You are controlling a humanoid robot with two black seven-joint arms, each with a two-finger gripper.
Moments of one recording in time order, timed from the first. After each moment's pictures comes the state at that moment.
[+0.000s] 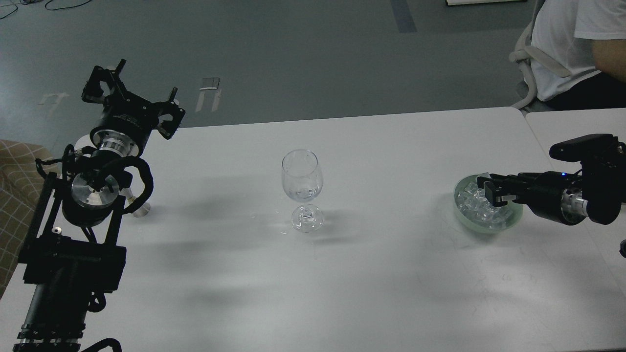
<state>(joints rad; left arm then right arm) -0.41 0.13 -1.59 -1.28 0.35 0.08 0.13 0.49 -0.92 0.71 1.60 -1.73 0.30 -0.03</state>
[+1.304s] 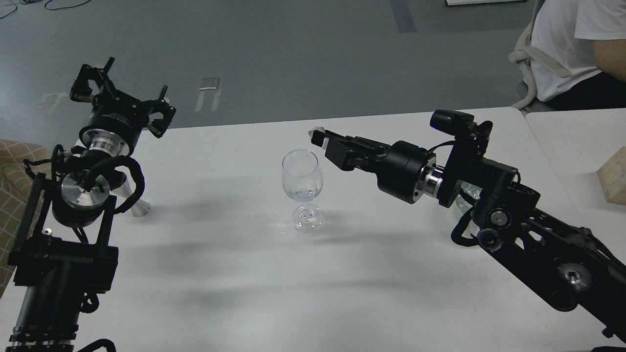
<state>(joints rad) -0.40 0.15 -1.61 -1.30 0.35 0.08 0.13 0.49 -0.25 0.88 1.62 -1.75 0.30 -0.03</state>
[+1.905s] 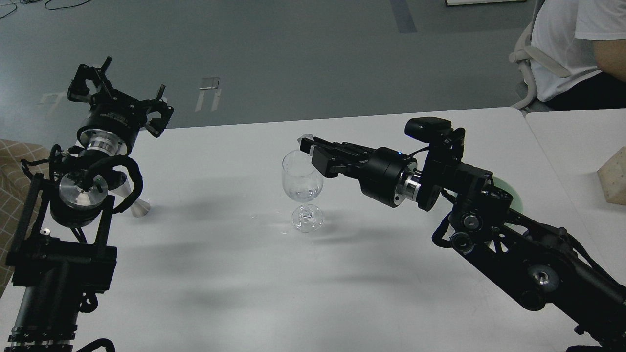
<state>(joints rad) -0.40 0.15 -1.62 -1.30 0.34 0.08 0.13 0.51 -0.15 0.85 1.54 -1.90 0.30 -0.03</state>
